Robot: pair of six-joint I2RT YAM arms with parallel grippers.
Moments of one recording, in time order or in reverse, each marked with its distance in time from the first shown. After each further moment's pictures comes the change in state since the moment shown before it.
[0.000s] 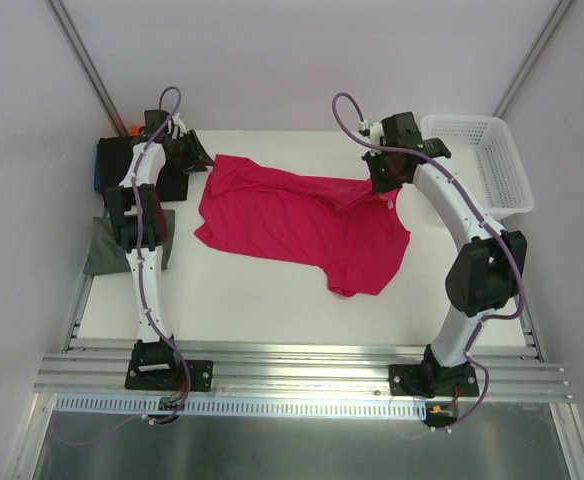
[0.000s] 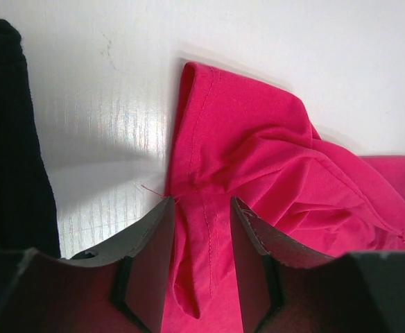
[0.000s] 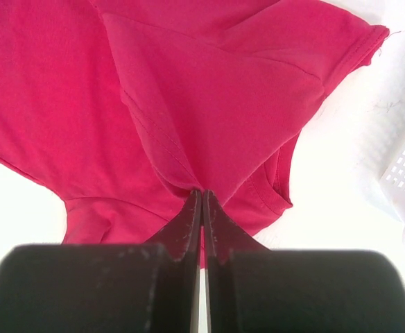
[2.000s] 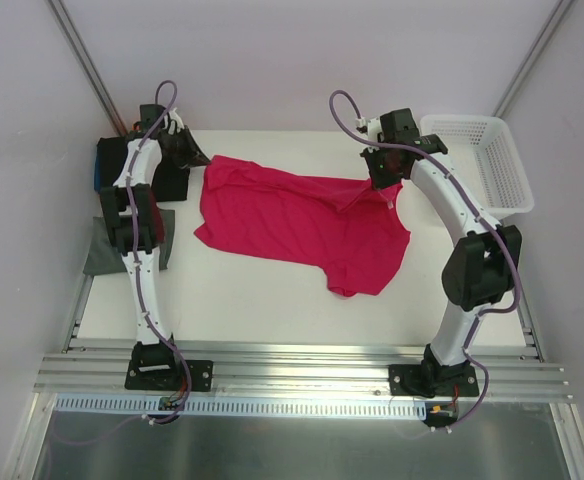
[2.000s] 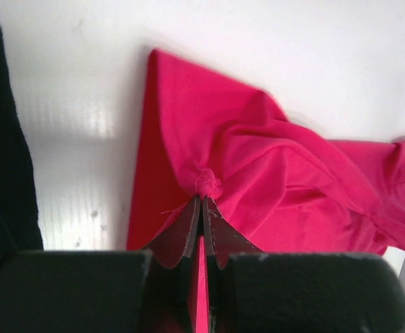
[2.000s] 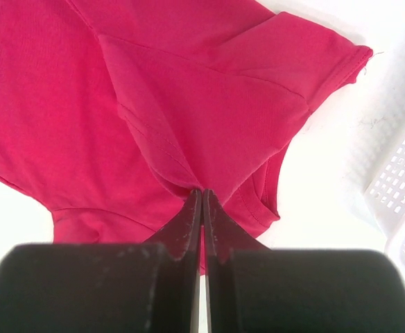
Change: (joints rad) left arm 0.001 -0.078 -0.068 -0.018 0.015 -0.014; right arm -0.005 0.043 0.051 0.007 0.012 -0.035
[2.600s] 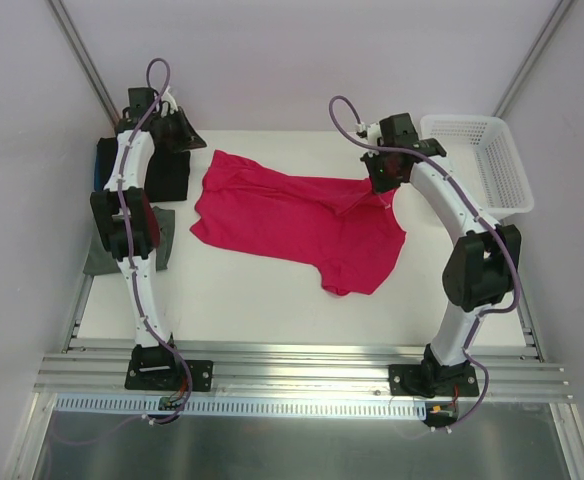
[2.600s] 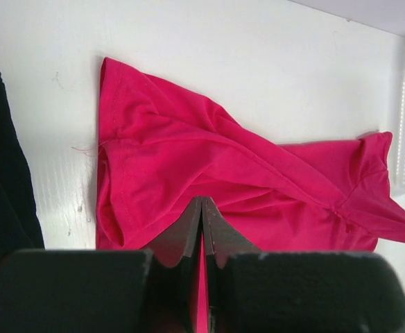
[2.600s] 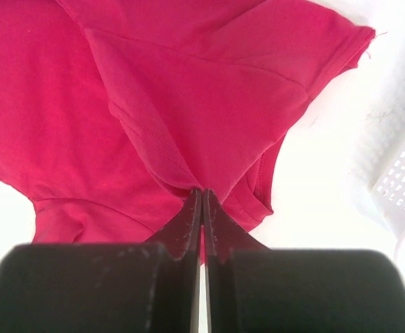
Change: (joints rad) left arm -0.003 -0.145 0.007 0.006 0.018 0.042; right arm -0.003 -0.002 -0.039 0.023 0.000 -0.005
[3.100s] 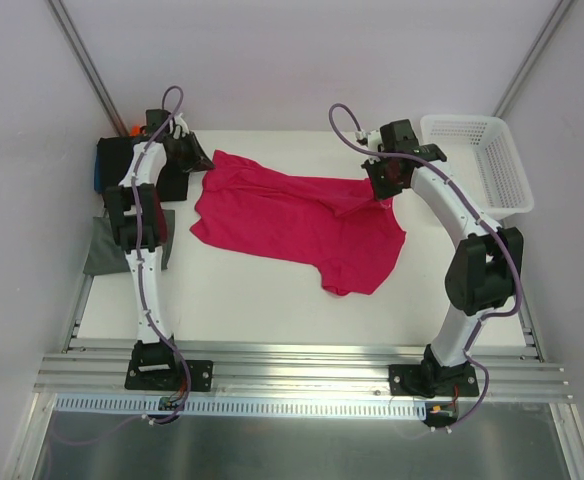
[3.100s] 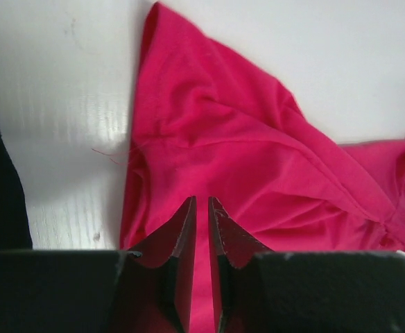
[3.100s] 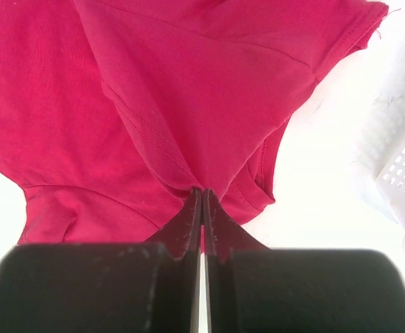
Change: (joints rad) left arm -0.013 0.171 0.017 0.005 -0.004 -0.017; right arm 0.000 -0.033 -0.076 0.007 0.007 -0.014
